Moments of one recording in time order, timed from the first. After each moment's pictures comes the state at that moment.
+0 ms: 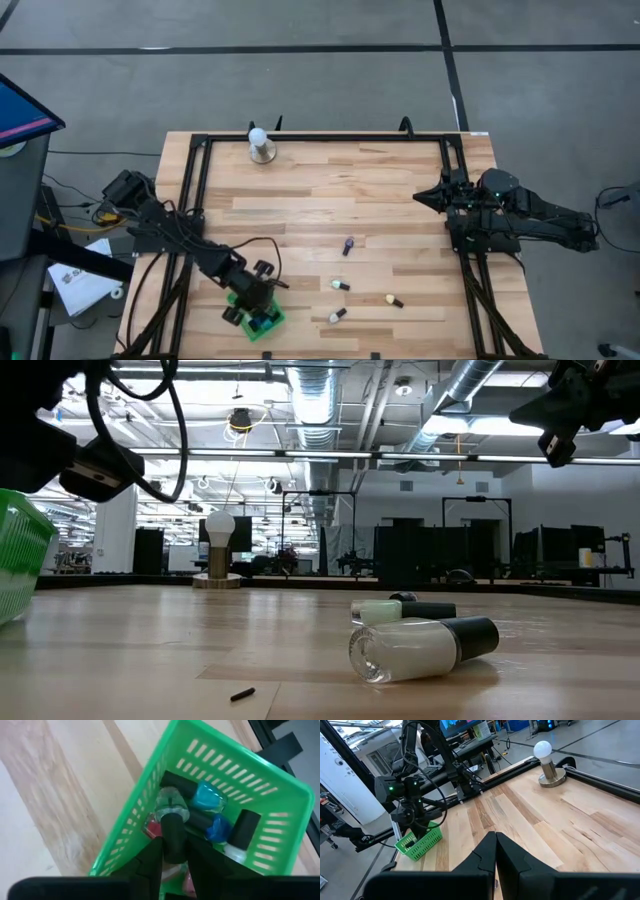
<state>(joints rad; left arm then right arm) -0.61 1.55 0.83 -0.37 0.08 -0.18 -0.21 0.17 0.39 -0.38 -0.10 0.39</state>
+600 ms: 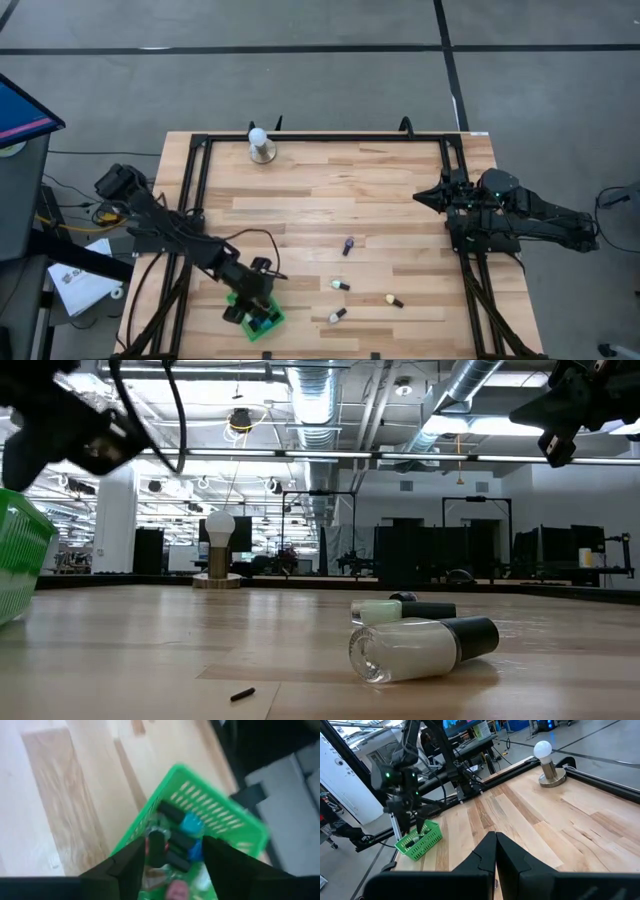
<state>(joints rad) -0.60 1.45 0.83 -0.36 0.08 -0.32 -0.21 0.17 0.39 -0.38 -0.10 0.39</state>
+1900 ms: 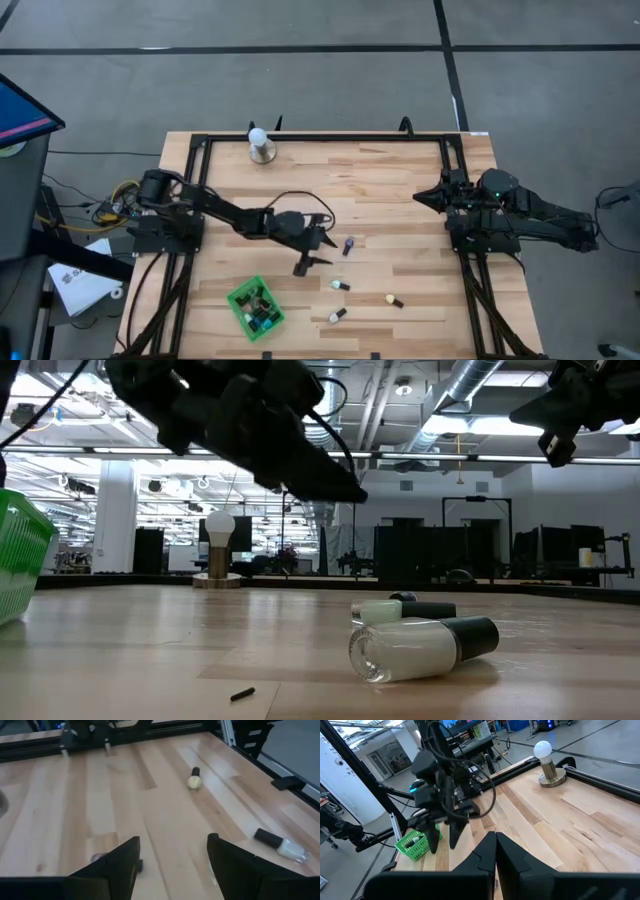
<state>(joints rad) -0.12 1.77 0.83 0.49 0.13 0.10 -0.21 0.17 0.39 -0.38 -0.10 0.39</state>
